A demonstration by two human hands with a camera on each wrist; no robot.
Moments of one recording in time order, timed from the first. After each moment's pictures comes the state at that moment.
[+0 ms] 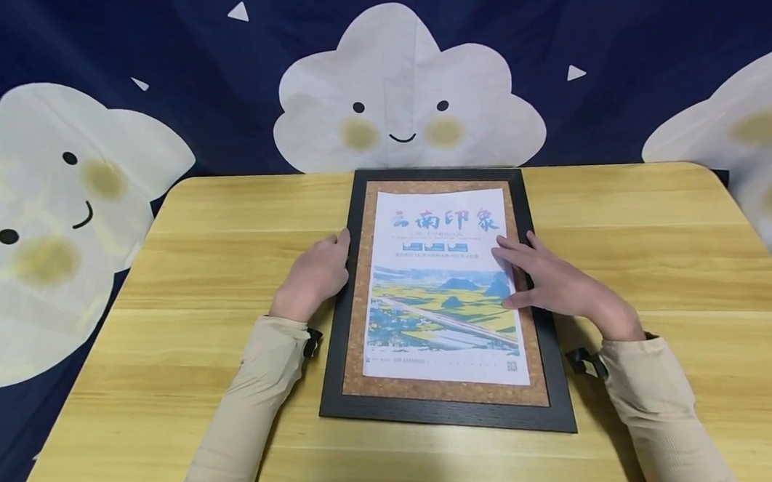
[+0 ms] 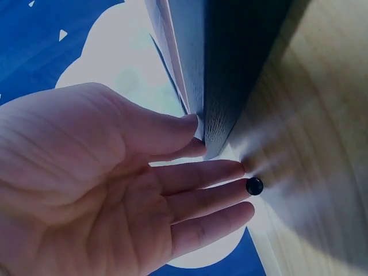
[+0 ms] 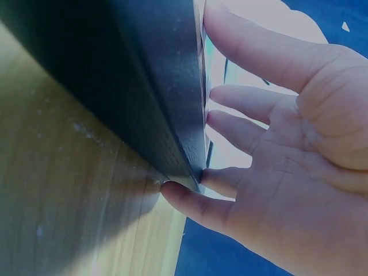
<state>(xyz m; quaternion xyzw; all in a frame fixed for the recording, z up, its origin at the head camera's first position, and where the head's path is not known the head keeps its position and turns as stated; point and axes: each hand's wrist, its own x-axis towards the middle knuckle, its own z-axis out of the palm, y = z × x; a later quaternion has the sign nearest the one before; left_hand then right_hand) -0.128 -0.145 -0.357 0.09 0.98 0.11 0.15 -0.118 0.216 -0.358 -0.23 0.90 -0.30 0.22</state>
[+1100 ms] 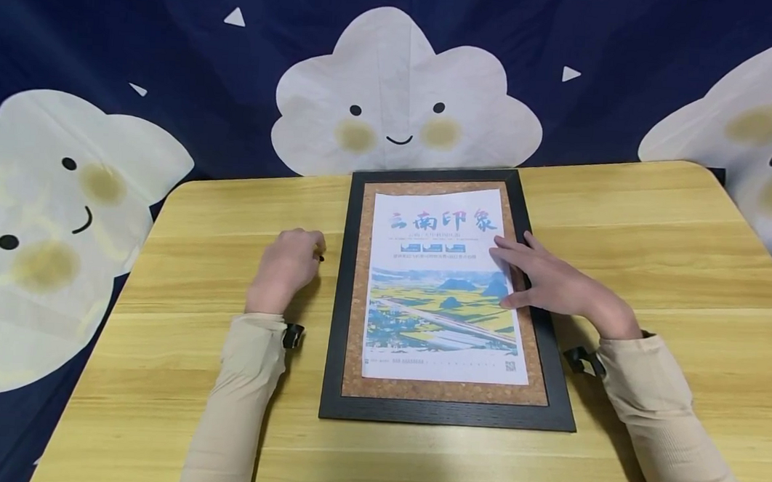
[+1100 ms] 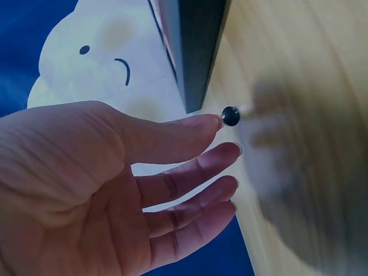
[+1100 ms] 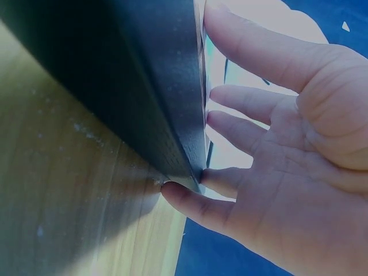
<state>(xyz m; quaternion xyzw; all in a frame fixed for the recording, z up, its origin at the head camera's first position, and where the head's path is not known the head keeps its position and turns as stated) -0.138 -0.182 -0.350 0.07 0.99 0.11 0.10 -0.117 0.216 -0.357 -0.23 0.90 -0.30 0.21</state>
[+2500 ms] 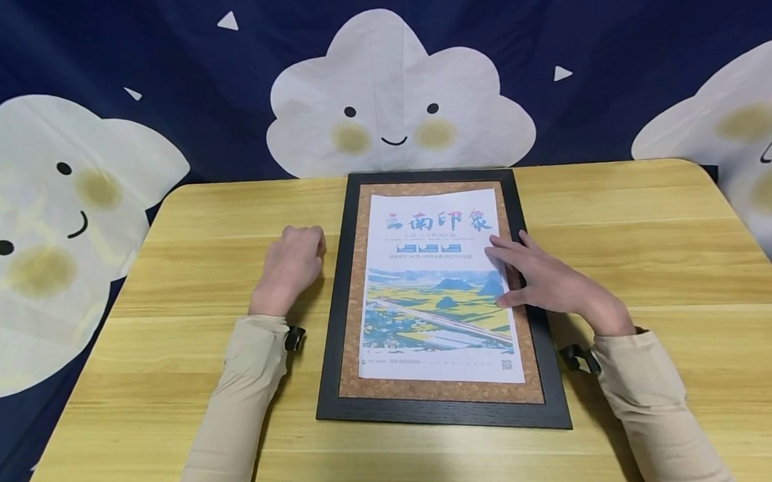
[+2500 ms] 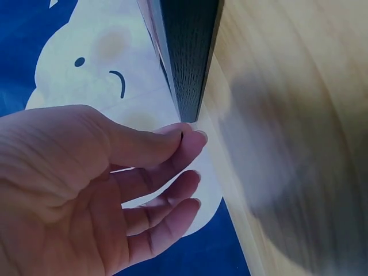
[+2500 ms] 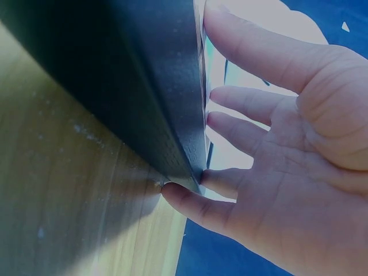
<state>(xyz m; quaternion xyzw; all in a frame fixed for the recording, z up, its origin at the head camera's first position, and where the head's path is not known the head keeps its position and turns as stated) -0.140 -0.172 -0.357 0.08 0.99 0.11 0.04 -0.116 0.216 -0.357 -0.23 0.90 -0.30 0.21</state>
